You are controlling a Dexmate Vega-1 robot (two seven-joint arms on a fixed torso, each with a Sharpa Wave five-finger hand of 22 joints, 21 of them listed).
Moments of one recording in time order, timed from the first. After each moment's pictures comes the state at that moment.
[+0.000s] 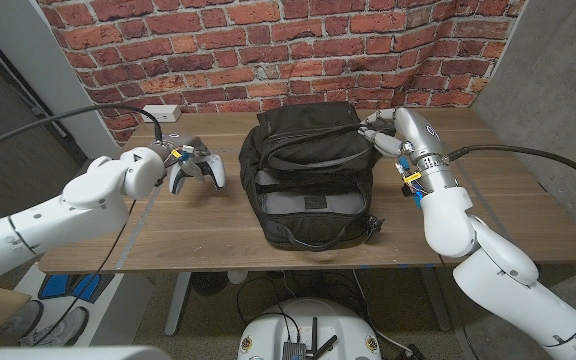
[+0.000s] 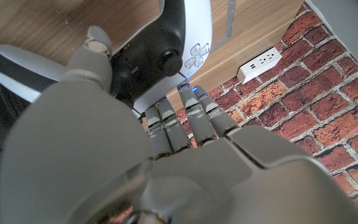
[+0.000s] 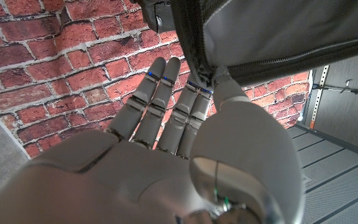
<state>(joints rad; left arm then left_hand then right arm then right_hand) 0.97 1.26 0.42 -2.19 0.52 0.63 -0.21 1.01 -0.09 0.39 -0.18 0.20 0.74 -0.11 0.21 0.18 0.79 -0.18 0.19 0.18 0.78 -0.06 0.17 0.17 0.38 -0.04 0.19 0.16 -1.32 -0.71 -0.28 -2.41 -0.50 -0.39 -0.37 0.90 0.14 0.43 -0.17 0.19 0.96 -0.08 0.42 0.19 1.01 -0.13 0.39 0.33 0.78 -0.09 0.44 0.35 0.73 -0.08 0.33 0.20</state>
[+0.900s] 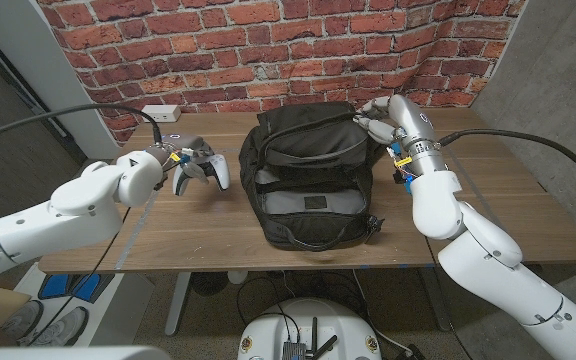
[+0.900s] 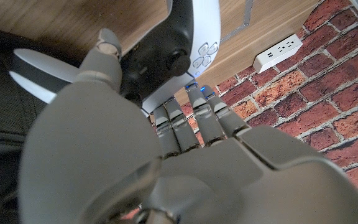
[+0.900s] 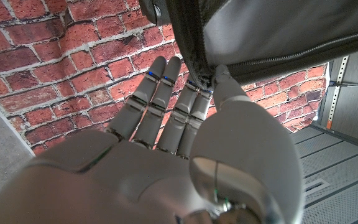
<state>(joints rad) 1.07 1.32 0.35 -2.28 0.44 0.65 -0.12 1.01 -0.09 0.39 -0.18 0.19 0.74 -0.11 0.21 0.18 0.79 -0.18 0.19 0.18 0.78 -0.06 0.18 0.17 0.38 -0.04 0.19 0.16 -1.19 -0.70 -0.37 -2.44 -0.48 -0.56 -0.35 0.91 0.13 0.42 -0.17 0.19 0.97 -0.07 0.42 0.19 1.03 -0.12 0.40 0.35 0.79 -0.09 0.44 0.36 0.73 -0.08 0.35 0.20</state>
